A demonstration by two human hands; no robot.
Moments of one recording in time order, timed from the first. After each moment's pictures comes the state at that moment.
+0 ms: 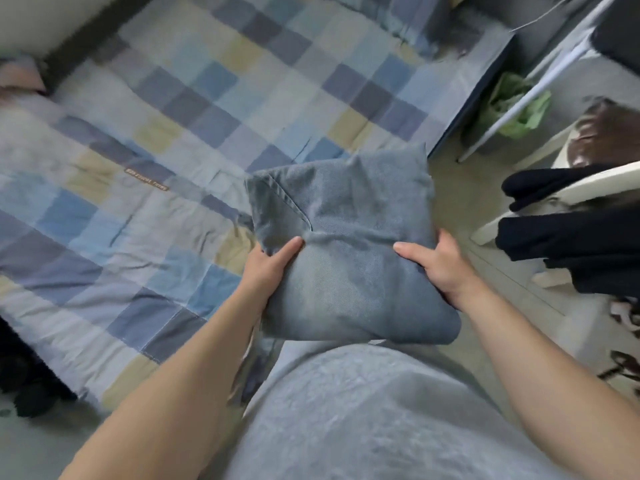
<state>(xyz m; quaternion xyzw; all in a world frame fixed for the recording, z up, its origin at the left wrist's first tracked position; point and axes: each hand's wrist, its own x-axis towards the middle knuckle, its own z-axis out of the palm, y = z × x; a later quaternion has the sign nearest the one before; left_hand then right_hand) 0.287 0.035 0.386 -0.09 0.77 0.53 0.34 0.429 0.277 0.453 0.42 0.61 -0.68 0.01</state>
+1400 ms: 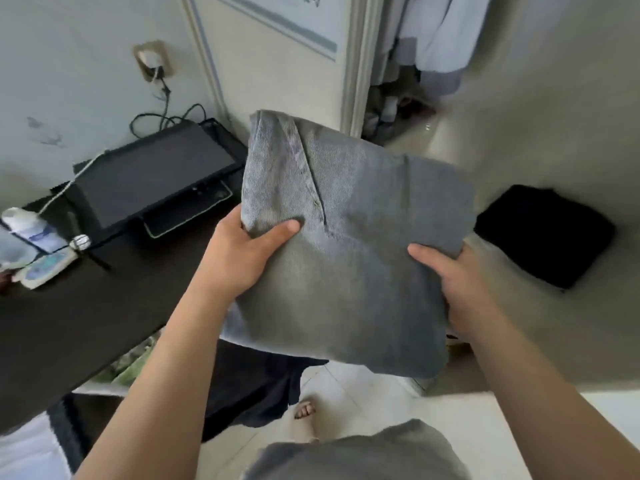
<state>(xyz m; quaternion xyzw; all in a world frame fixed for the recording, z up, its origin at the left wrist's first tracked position) 0.682 0.974 0.616 0.63 0.50 0.34 0.49 0.944 0.850 0.594 0.61 0.21 -0.44 -0.62</state>
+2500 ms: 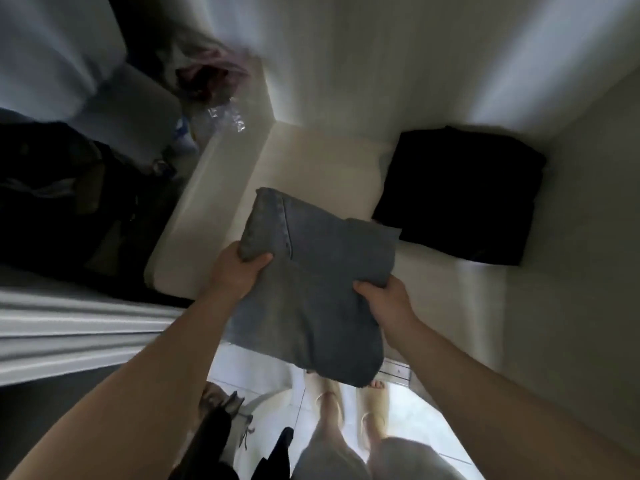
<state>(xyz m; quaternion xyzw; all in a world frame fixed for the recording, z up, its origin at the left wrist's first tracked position) 1.093 1.228 0.342 0.73 0.49 -0.02 0.48 1.208 0.984 0.349 0.72 -0.10 -0.38 -0.57</state>
